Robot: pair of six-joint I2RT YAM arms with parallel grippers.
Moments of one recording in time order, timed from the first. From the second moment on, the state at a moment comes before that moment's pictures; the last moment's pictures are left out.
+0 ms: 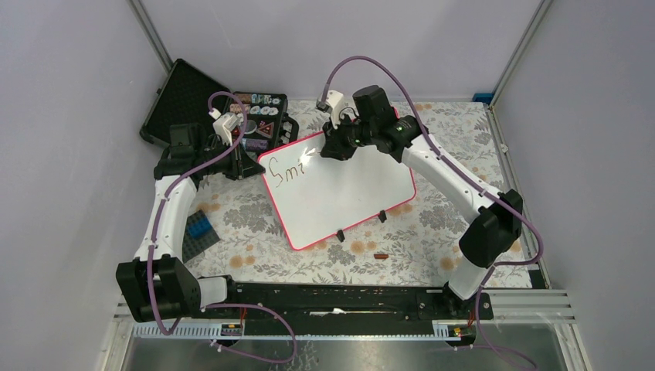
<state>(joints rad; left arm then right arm) 0.12 1.25 1.12 -0.65 0.91 0.07 0.65 1.72 1.70 -0.59 -0.49 -0.17</state>
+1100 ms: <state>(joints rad) 0.12 1.25 1.12 -0.65 0.91 0.07 0.65 1.75 1.73 -0.57 -0.48 -0.17</state>
